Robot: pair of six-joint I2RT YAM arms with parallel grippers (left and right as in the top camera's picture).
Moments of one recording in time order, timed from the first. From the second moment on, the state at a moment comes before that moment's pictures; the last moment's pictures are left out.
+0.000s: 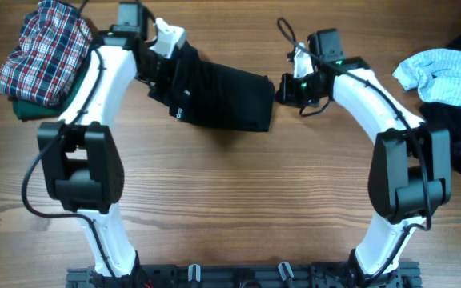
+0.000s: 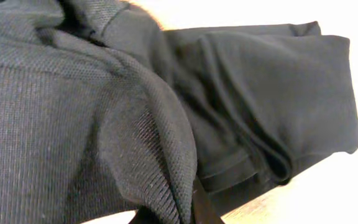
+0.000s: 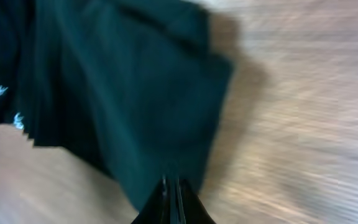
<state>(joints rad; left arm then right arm) -0.11 2.08 1.72 -0.85 0.38 0.25 0.20 1.99 1.41 -0.63 -0.47 0.26</state>
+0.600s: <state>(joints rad) -0.20 2.03 1.72 -0.79 0.34 0.24 0.26 2.02 1.40 -0.56 -0.54 0.35</state>
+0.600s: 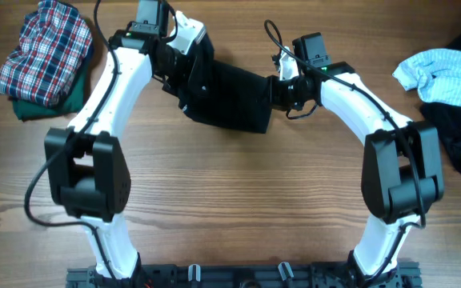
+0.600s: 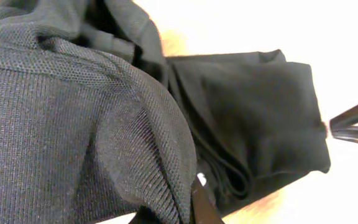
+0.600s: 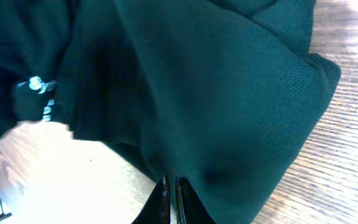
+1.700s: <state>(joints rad) -0.45 1.98 1.72 -0.75 0.12 0.24 -0.05 1.90 1.51 -0.48 -0.74 0.39</state>
